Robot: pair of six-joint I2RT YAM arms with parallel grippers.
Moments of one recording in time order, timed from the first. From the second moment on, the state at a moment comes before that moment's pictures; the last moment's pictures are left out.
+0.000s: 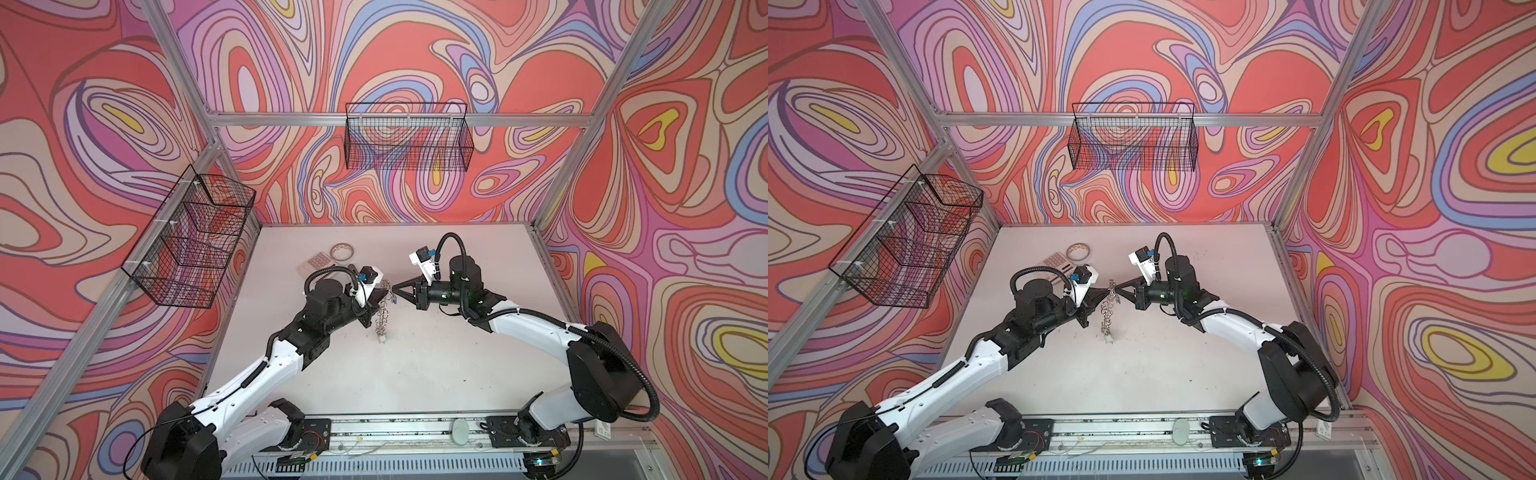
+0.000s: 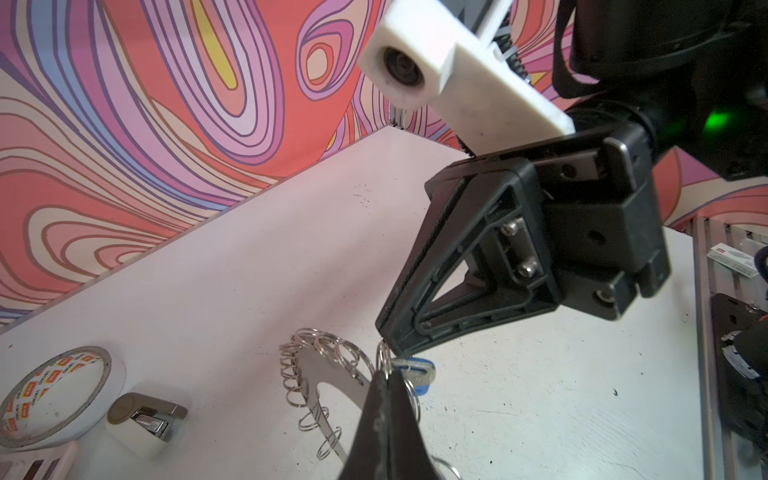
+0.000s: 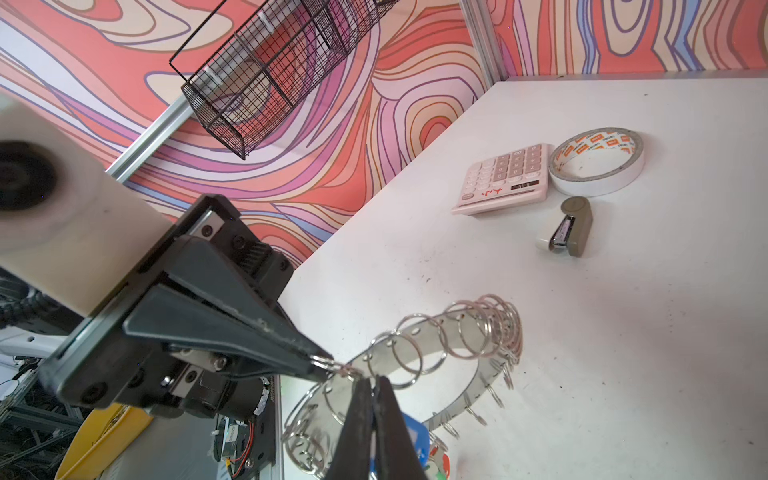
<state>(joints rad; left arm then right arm) -0.56 1.07 0.67 0.13 0.31 0.05 0.57 1.52 0.91 0.33 -0.73 0.40</state>
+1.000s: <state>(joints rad) -0.59 1.10 0.60 0.40 0.18 -0.07 0.36 1.47 0.88 0.22 -0.58 0.39</state>
